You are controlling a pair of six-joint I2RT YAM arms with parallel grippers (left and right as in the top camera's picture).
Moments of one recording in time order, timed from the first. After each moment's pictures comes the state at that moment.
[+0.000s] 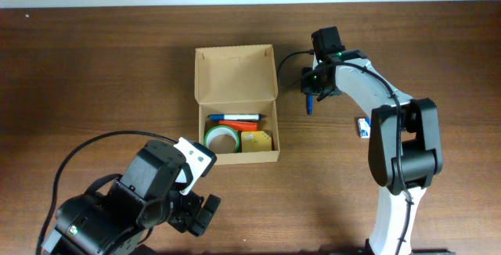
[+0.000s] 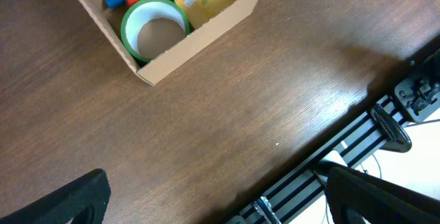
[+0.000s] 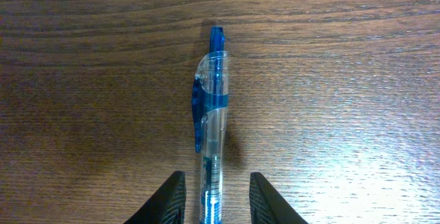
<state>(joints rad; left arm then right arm) -0.62 0.91 1.22 -1.37 0.08 -0.05 0.20 2.15 1.55 -0.65 -0.02 0.27</state>
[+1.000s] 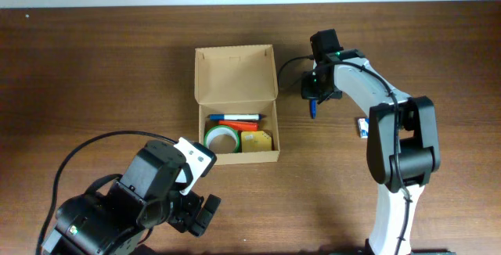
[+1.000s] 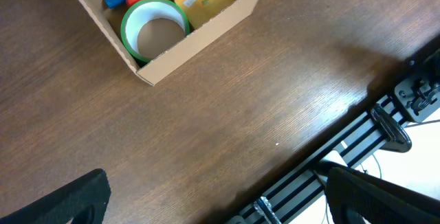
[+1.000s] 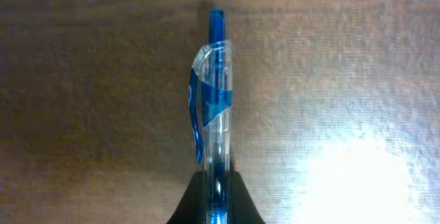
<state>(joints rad) -0.62 0.91 1.22 -1.37 0.08 -0.05 0.20 2.17 1.57 -0.75 -0.02 0.27</state>
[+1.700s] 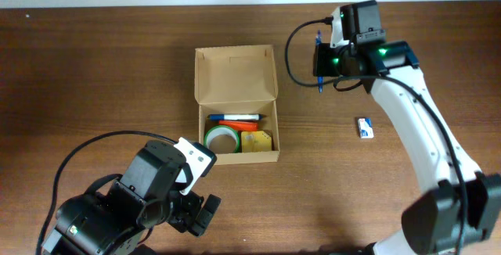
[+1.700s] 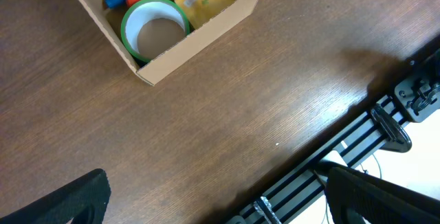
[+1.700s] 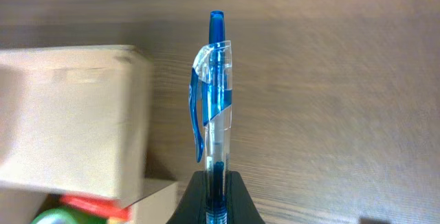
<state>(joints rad) -0.62 0.91 1.22 -1.37 0.08 -0.05 0.21 1.72 1.59 -0.81 -0.14 0.20</state>
